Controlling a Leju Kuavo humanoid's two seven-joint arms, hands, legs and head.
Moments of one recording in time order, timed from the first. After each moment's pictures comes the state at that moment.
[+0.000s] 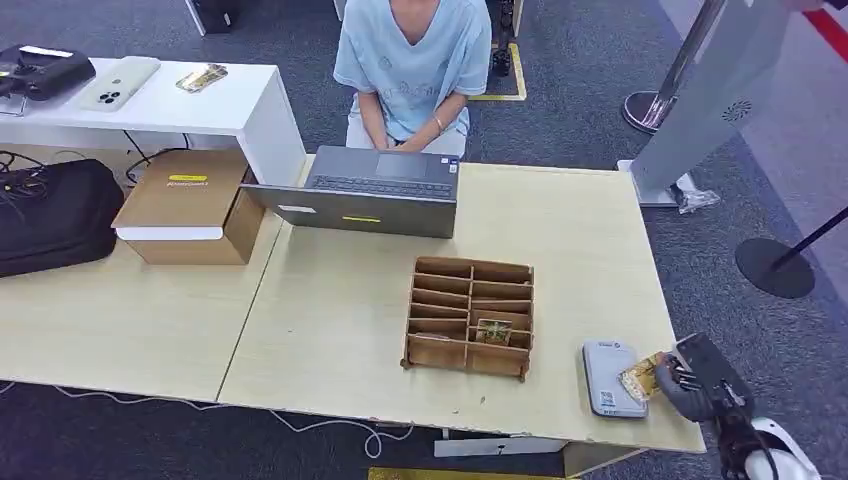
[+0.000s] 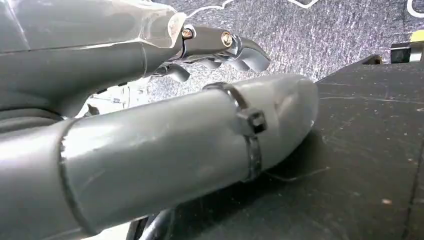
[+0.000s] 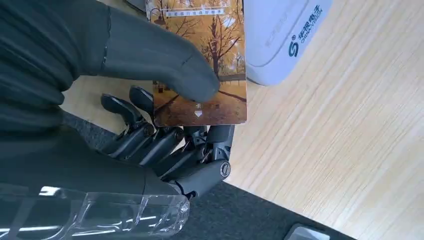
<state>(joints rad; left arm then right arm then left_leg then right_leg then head) -0.10 -0.18 -0.14 -0.21 -1.41 -0.01 0.14 0.07 -0.32 -0.31 -1.27 0.34 0.41 -0.04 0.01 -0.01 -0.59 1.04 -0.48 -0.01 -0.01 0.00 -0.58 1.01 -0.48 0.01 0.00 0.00</state>
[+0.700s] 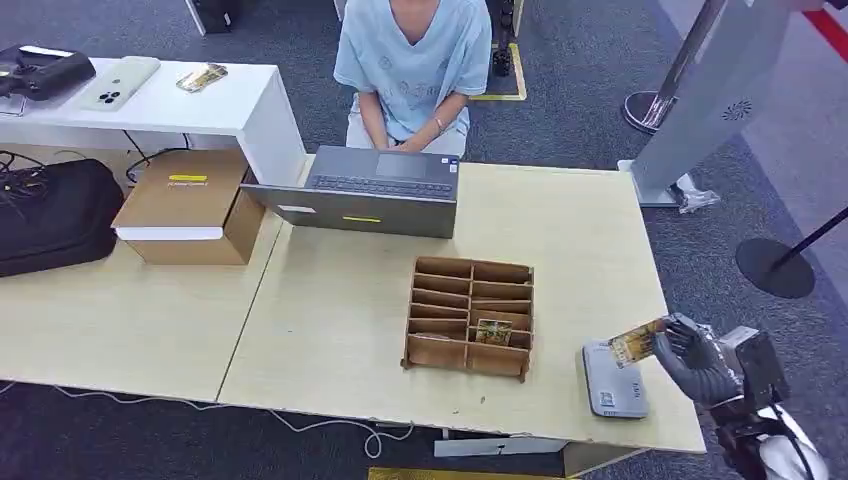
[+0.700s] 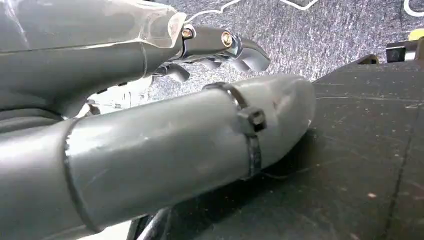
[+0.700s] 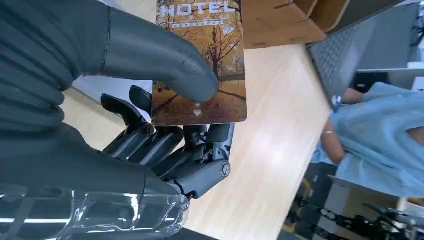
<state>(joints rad) -0.10 -0.18 -0.15 -0.21 -1.43 -0.03 0.12 0.02 -0.30 -0.33 -1.31 0.07 0.60 -0.33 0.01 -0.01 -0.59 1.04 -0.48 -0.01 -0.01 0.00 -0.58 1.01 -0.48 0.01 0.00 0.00</state>
